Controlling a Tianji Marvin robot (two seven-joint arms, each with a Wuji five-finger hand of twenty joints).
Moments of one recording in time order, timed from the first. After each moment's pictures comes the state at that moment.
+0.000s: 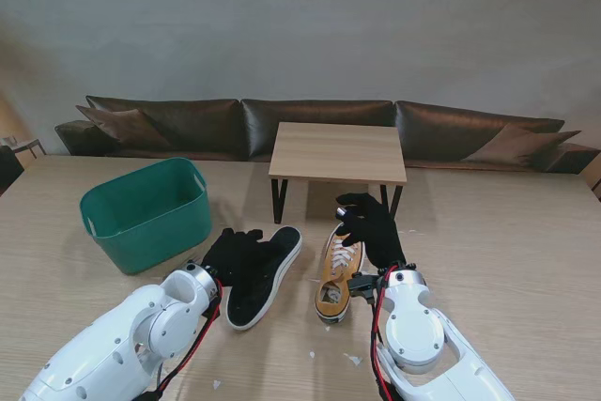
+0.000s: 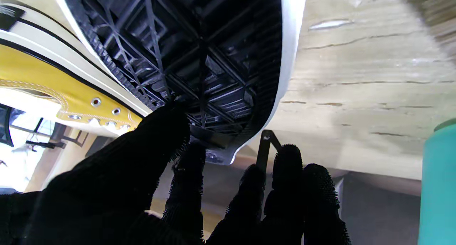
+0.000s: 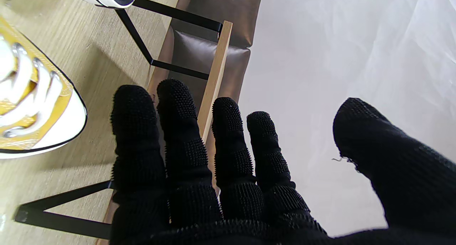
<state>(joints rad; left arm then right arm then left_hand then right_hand) 1.40 -1.06 -0.97 -1.48 0.86 -0.03 0.01 -1.55 -1.27 1.11 -1.58 0.01 -0.12 -0.40 0.76 -0.55 0.81 -0.13 0.58 -0.01 0.22 0.28 0.45 0.32 0.14 0.57 0.39 0.35 0.63 0.76 0.05 0.25 1.16 0.87 0.31 -0.53 1.08 -0.17 0.55 0.14 0.69 0.38 0.82 0.15 0.63 0.46 0.90 0.27 0.54 0.50 0.73 0.32 0.96 0.50</state>
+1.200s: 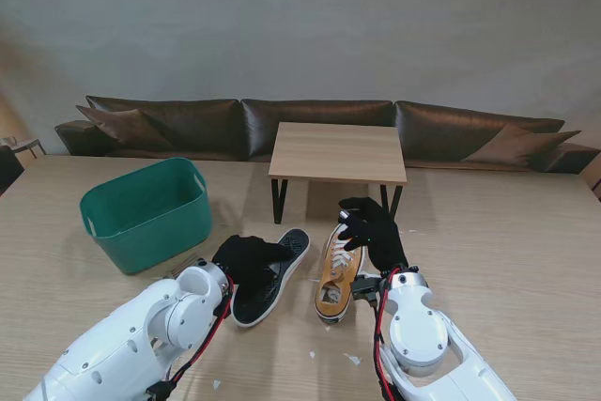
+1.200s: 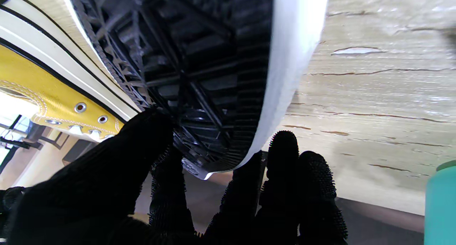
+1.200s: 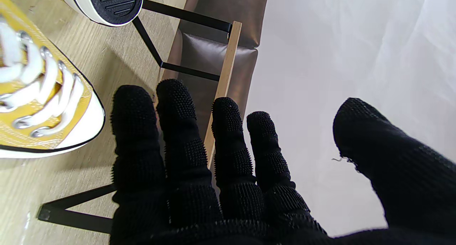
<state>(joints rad) 1.33 -1.08 -0.88 -1.42 0.75 0.09 -0.03 -1.55 -1.27 1.12 -1.57 0.04 -0.12 -0.38 0.67 -0.54 0.83 -0.13 0.62 -0.19 0.14 0.35 0.66 0.29 0.27 0.64 0.55 0.35 0.69 0.76 0.22 0.26 1.24 0.83 0.31 -0.53 1.08 -0.17 0.55 0.14 0.69 0.38 0.82 0.15 0.63 0.46 0.90 0.27 0.54 0.50 0.73 0.32 0.95 0.52</state>
